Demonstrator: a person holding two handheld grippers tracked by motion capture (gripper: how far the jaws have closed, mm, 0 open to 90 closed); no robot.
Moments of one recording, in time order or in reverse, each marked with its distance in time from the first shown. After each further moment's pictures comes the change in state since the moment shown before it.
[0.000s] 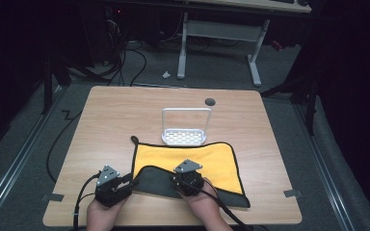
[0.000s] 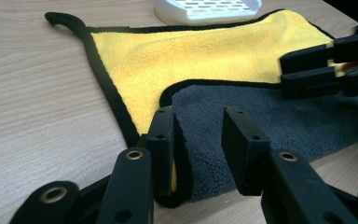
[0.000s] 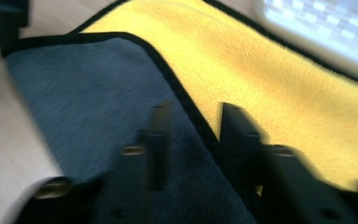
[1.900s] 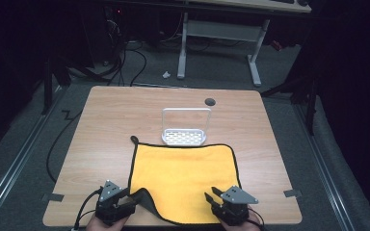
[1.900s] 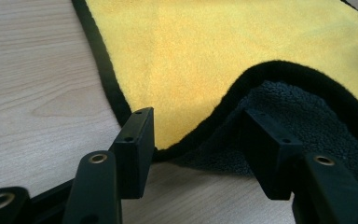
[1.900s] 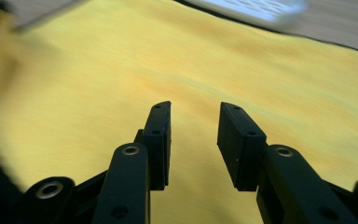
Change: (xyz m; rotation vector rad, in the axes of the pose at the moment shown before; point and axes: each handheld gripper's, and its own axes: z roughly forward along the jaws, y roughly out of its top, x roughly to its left) left arm -0.025 -0.029 -0.016 0.084 0.041 -0.024; right arm -0.032 -0.090 -0.107 -0.132 -0.078 0.069
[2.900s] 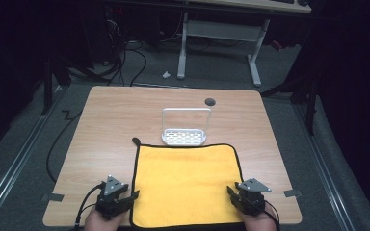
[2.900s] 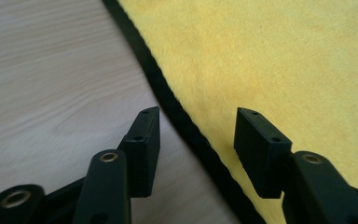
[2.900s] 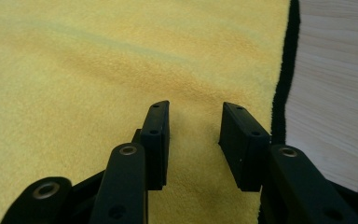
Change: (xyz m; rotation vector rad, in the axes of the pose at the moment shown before) left arm 0.006 0.011 0.021 0.071 0.058 0.102; right arm -0.063 -0.027 0.010 0.138 -0.185 0.096
